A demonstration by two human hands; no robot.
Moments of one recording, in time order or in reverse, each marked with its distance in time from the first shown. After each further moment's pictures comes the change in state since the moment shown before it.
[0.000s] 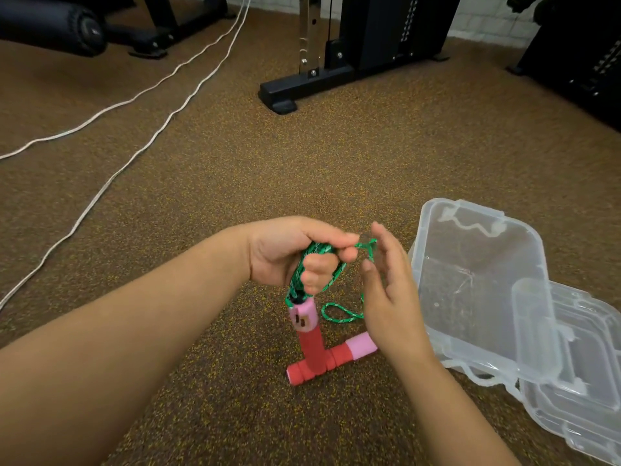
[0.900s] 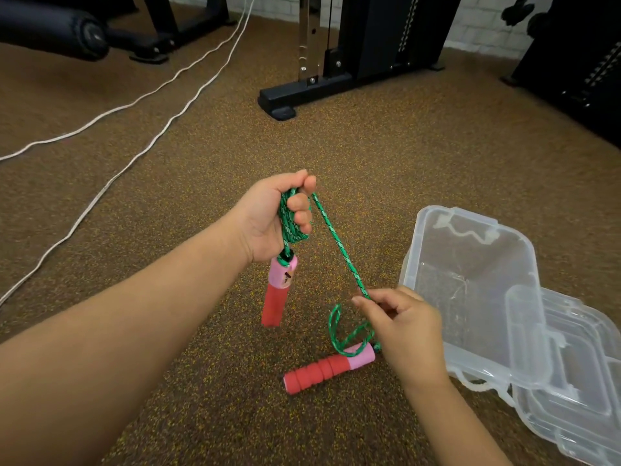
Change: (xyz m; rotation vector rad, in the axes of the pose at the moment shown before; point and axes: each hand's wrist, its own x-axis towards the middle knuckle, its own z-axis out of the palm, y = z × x) left_hand 0.001 0.020 -0.016 -0.332 0.475 0.404; right_hand -0.019 0.009 -0.024 -0.254 0.063 0.088
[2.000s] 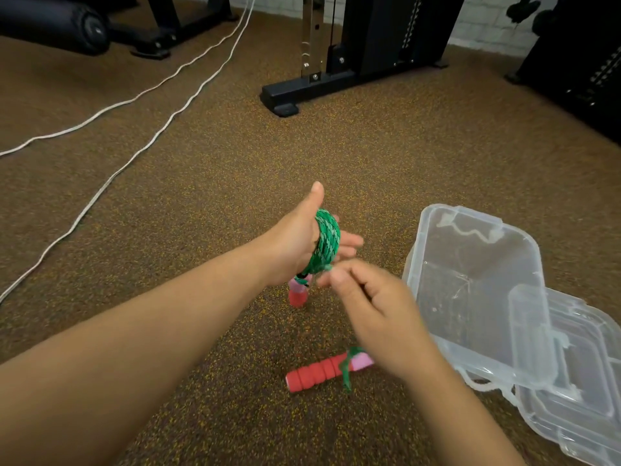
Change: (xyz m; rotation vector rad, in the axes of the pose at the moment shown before) left_hand 0.001 -0.034 0.006 0.378 -0.084 -0.185; right_hand 0.006 -0.061 0.000 0.079 -0.329 -0.215
